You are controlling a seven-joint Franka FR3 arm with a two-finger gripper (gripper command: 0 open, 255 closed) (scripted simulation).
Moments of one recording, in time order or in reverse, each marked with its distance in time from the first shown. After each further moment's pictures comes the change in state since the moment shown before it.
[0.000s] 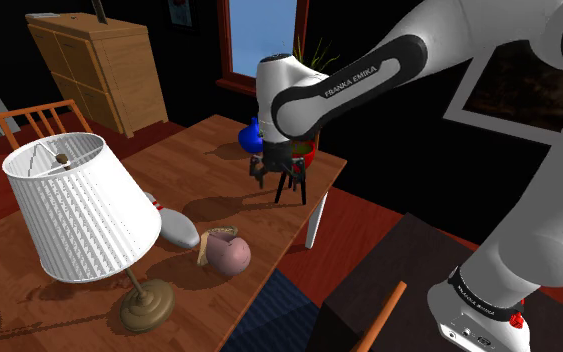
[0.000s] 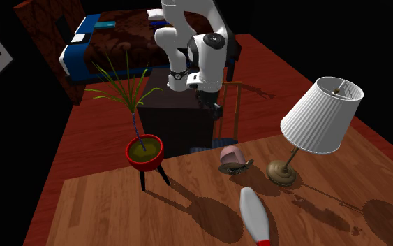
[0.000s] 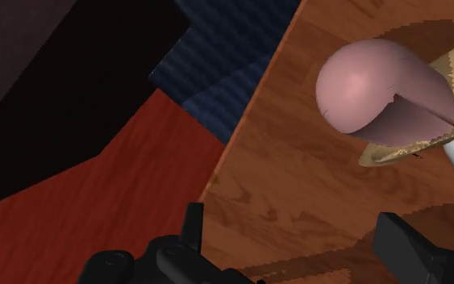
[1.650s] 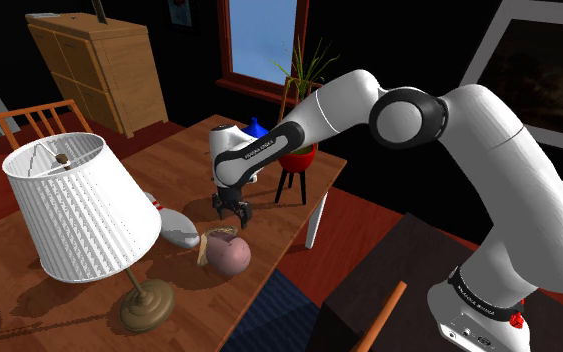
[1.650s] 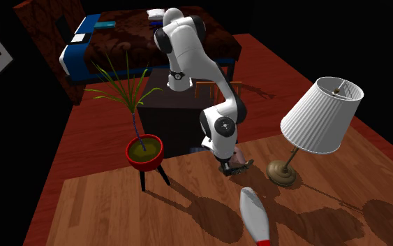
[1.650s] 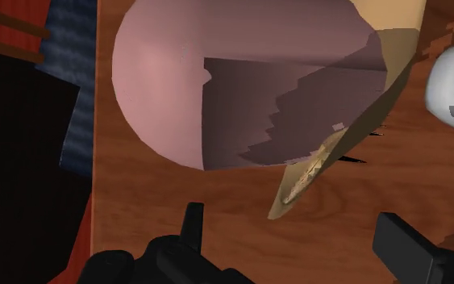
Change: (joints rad) arm 0.191 0.796 -0.127 0.699 -0.063 0.025 0.410
